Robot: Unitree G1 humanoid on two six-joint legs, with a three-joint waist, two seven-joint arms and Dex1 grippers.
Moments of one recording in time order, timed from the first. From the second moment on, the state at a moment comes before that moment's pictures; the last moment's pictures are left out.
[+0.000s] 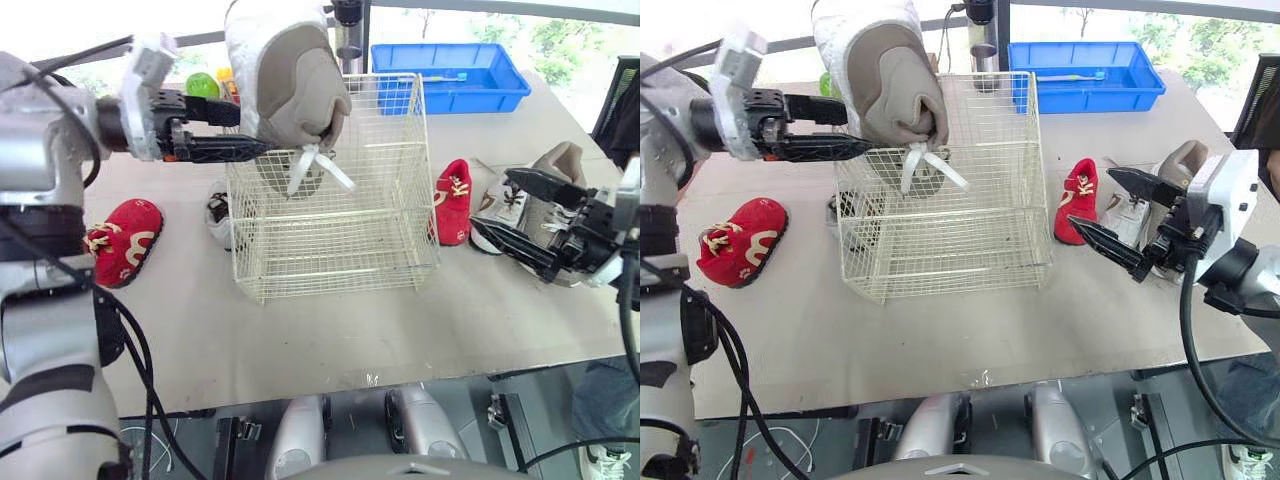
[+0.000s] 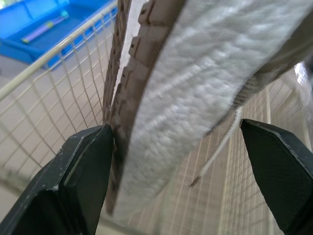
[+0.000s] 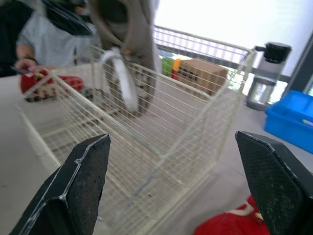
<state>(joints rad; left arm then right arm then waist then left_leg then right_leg) -0.99 0.88 0.16 0.28 -0.39 0.80 -1.37 -0.12 -0.85 -0.41 -0.69 0.96 0.62 0.56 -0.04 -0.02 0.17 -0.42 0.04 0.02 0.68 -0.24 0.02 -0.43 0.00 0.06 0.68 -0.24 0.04</state>
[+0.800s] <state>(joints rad) -0.66 0.81 0.39 -0.19 -0.93 1.11 -1.11 -0.15 -0.86 -0.37 -0.64 0.87 0.66 0.55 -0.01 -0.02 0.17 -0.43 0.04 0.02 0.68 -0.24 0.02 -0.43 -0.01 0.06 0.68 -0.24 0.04</state>
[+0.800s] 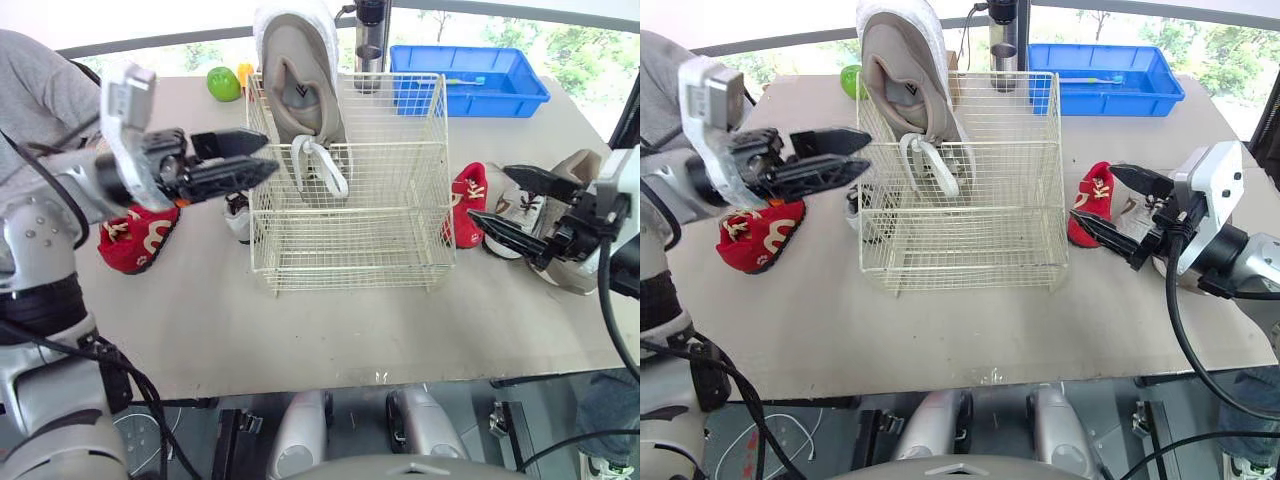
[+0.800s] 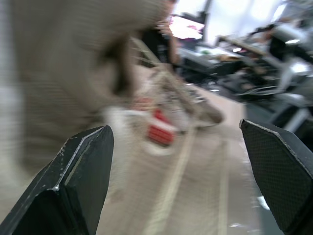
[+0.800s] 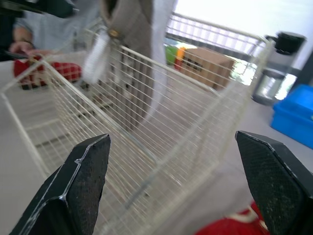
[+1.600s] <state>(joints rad) -0.51 0.57 0.06 -0.59 -1.02 0.90 -0.78 -0.59 -1.14 -0.10 0.21 0.55 1.13 0.42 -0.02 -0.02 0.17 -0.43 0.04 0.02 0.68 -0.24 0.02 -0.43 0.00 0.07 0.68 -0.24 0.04</state>
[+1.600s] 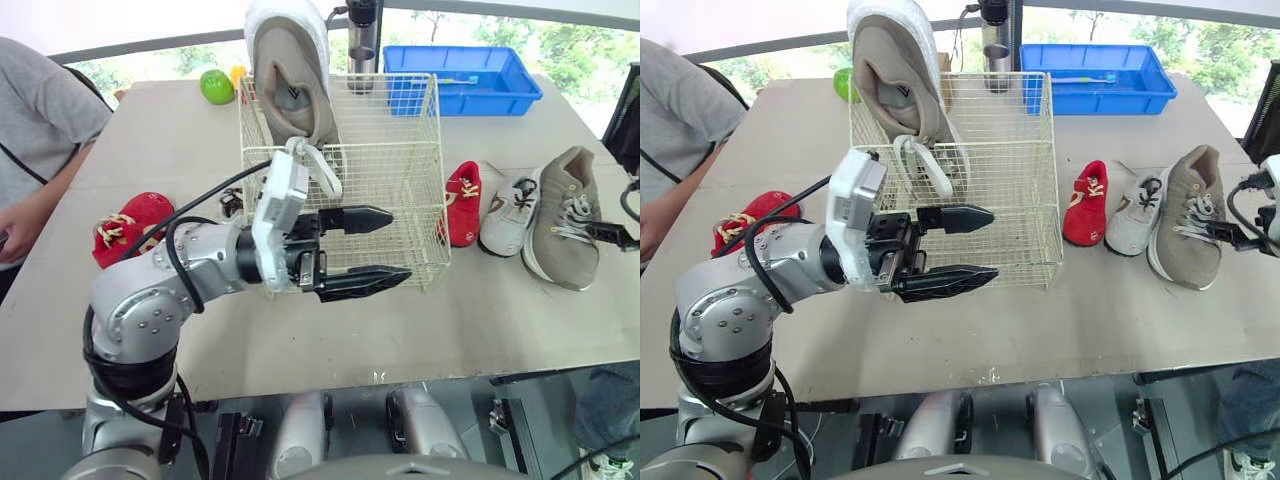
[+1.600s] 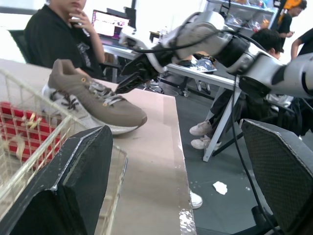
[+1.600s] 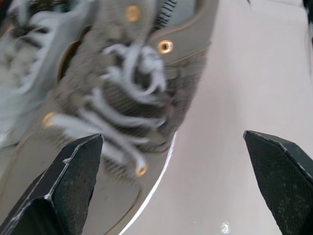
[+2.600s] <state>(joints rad) -0.53 0.63 -0.06 -0.51 -0.81 0.69 -0.98 -0.60 -0.95 -0.36 0.32 0.31 1.03 0.53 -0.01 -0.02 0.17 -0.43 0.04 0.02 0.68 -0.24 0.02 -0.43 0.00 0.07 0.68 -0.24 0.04</state>
